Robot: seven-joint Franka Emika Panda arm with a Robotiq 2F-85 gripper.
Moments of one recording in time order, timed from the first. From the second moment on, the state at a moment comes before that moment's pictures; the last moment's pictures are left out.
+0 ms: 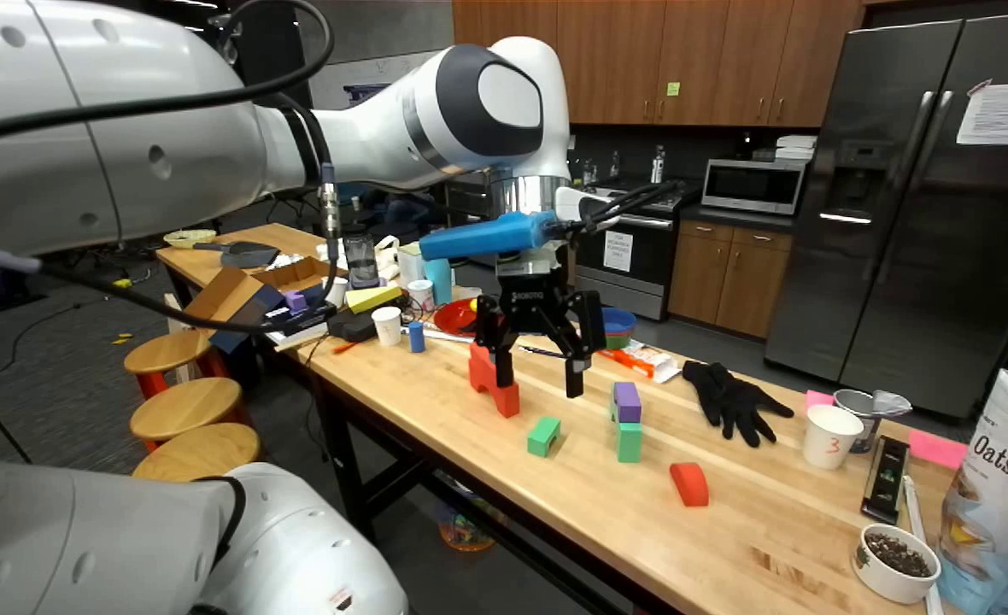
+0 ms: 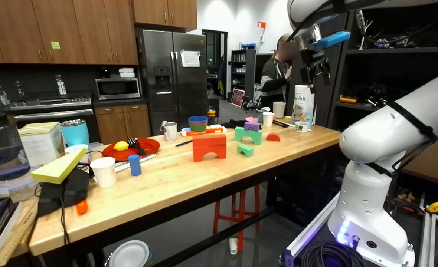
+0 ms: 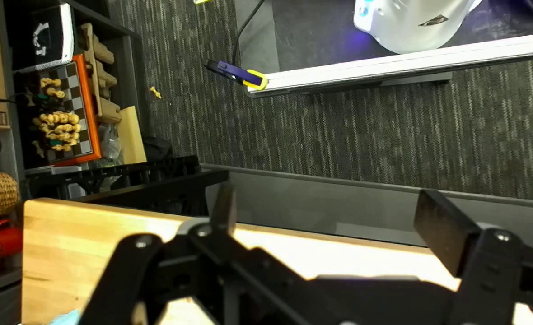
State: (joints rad) arm -0.18 -0.75 -0.05 -2.33 -0.31 1.32 -0.07
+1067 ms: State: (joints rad) arm -0.08 -0.75 -0.07 -2.32 -0.44 1.40 -0.11
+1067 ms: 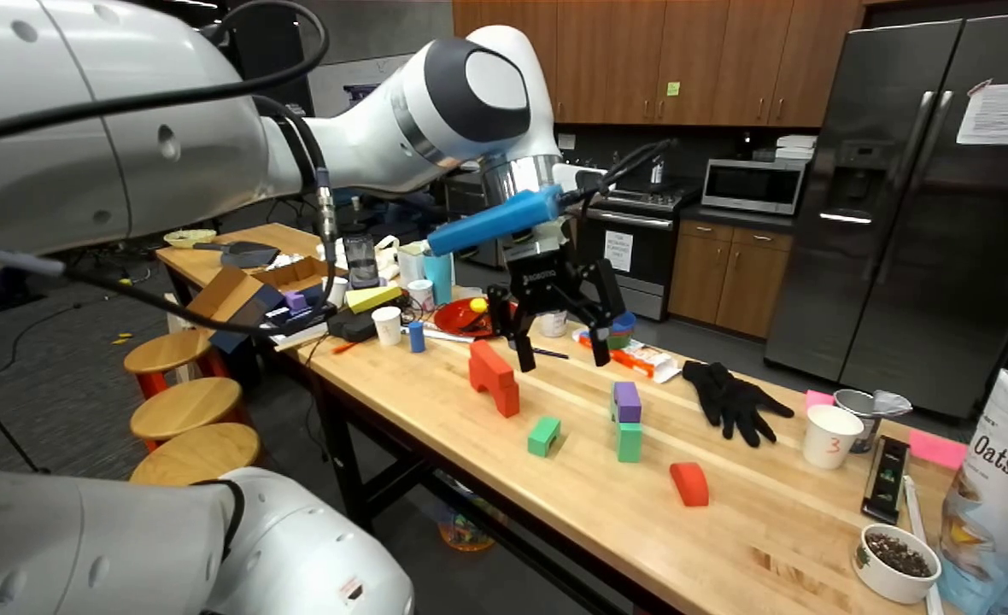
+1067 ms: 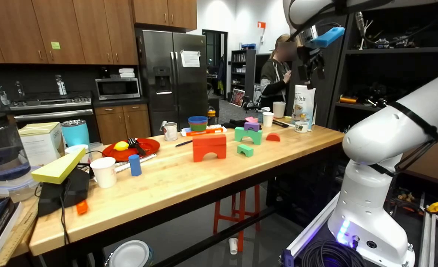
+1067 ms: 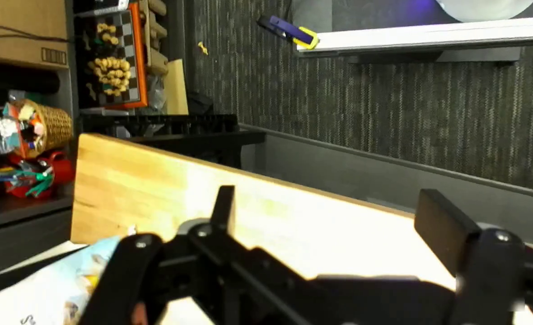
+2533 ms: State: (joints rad) arm -0.06 -0.54 -0.21 -2.55 -0.25 2.00 -0.21
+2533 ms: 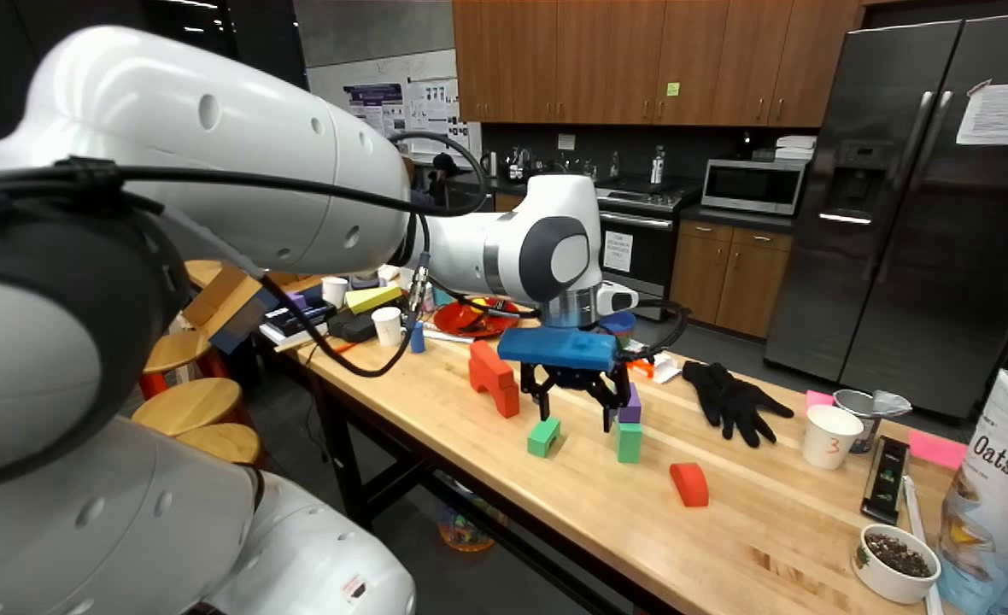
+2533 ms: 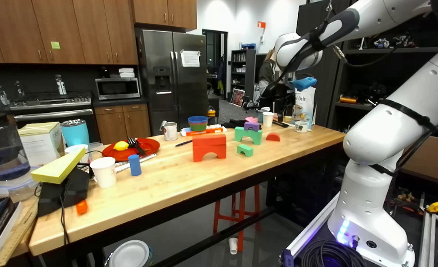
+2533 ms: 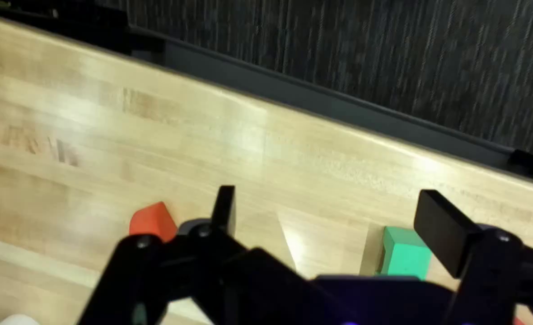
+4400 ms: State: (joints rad) arm -0.08 -0.42 -0.17 -2.63 0.12 2.30 -0.22
